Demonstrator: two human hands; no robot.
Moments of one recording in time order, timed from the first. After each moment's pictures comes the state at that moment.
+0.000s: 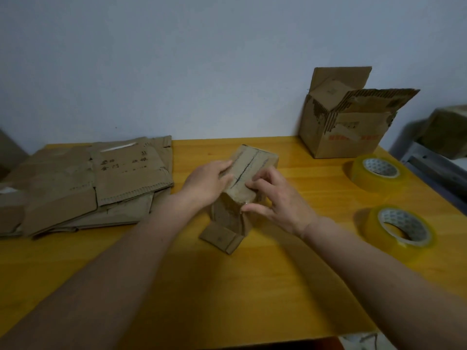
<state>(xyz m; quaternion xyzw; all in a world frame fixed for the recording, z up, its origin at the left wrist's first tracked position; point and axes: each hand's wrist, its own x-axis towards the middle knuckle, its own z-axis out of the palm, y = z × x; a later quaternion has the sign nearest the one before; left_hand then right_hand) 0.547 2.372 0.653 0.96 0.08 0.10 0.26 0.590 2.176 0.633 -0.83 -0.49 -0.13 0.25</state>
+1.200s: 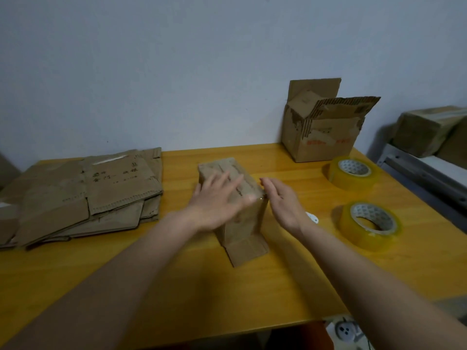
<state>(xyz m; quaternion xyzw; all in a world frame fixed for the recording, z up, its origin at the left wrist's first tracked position) 0.513 2.315 0.658 0.98 0.02 -0.01 0.17 0.576 2.149 0.636 -0.85 -0.22 0.00 0.48</state>
